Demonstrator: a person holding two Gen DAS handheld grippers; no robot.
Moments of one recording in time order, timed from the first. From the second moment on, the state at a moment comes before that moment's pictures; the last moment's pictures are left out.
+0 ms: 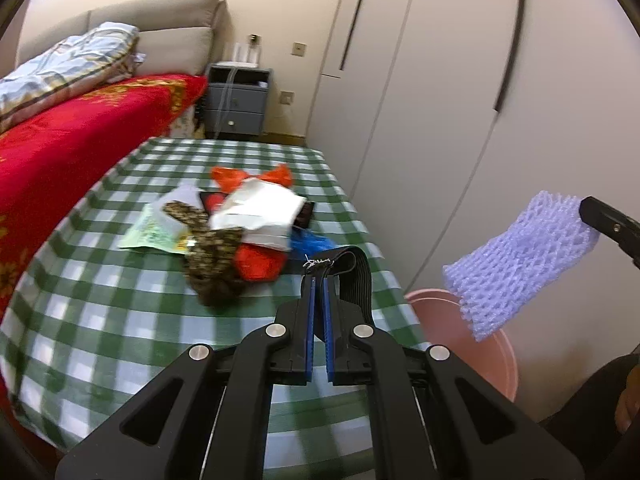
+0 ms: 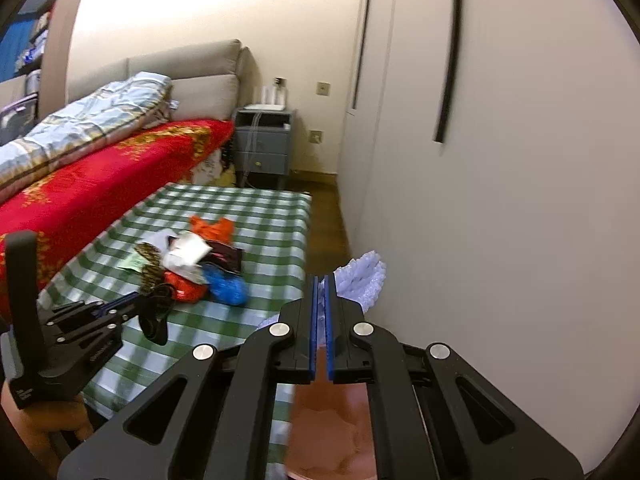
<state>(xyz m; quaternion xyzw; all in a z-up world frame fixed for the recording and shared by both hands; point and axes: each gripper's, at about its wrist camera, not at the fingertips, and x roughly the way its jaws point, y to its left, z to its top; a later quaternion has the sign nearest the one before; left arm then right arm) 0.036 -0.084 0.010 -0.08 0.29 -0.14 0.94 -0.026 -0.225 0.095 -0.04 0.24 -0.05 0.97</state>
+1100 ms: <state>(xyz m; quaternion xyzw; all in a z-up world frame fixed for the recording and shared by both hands) 0.094 -0.226 -0.023 -0.06 0.34 -0.32 0.88 0.011 -0.291 0.041 0.01 0.33 -0.19 0.92</state>
